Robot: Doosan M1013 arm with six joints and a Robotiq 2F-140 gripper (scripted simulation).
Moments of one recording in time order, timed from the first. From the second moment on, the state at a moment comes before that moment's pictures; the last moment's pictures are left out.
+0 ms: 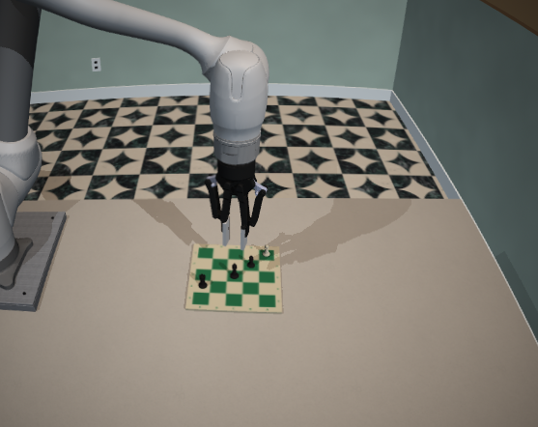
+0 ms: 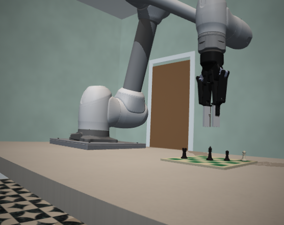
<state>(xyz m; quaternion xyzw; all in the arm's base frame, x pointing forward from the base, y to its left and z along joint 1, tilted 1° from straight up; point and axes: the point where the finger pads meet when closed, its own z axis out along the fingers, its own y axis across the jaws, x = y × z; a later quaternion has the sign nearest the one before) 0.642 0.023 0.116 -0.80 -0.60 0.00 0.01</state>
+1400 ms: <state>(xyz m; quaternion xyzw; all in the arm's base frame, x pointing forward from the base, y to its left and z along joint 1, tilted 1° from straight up) 0.641 0.024 0.084 -0.80 -0.60 0.00 0.01</state>
